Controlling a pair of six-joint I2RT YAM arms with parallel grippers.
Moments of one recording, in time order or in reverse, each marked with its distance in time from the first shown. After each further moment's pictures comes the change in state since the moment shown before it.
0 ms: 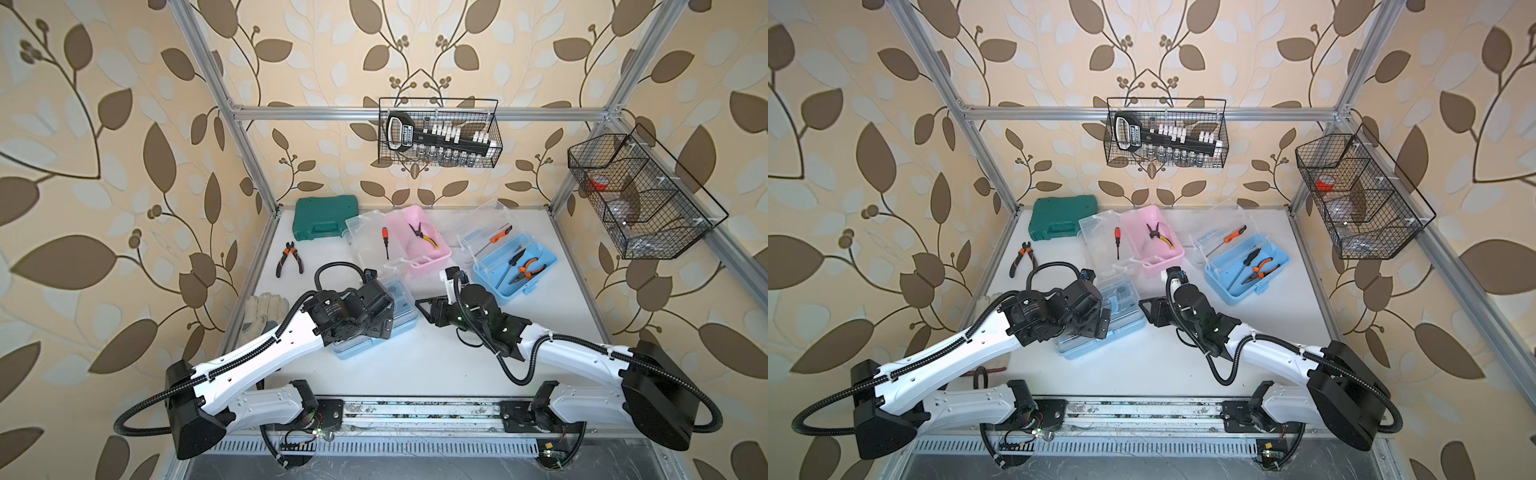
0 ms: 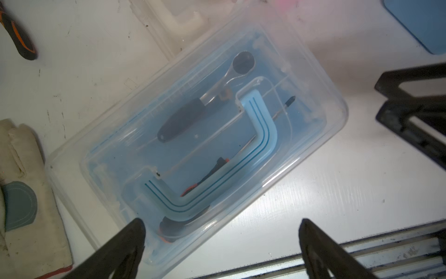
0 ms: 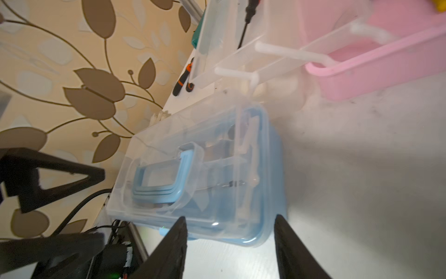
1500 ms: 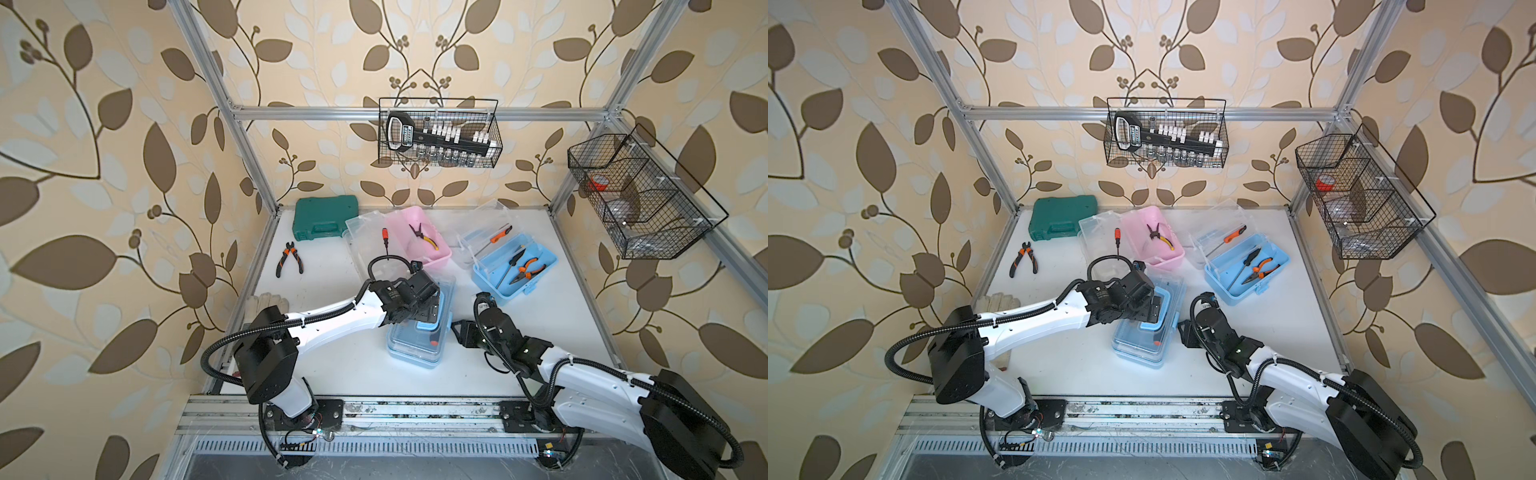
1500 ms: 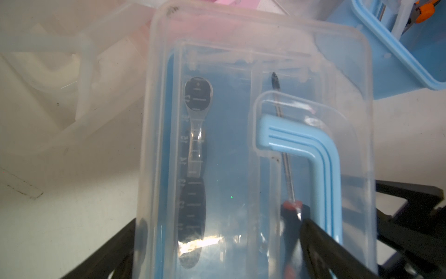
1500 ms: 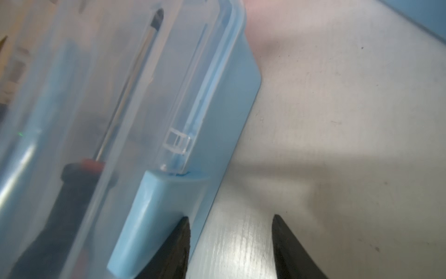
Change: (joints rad) left arm -0.047 0.446 0.100 0.455 0.055 -0.002; right arm -0.064 -0.188 -0.280 -0.173 0.129 0.034
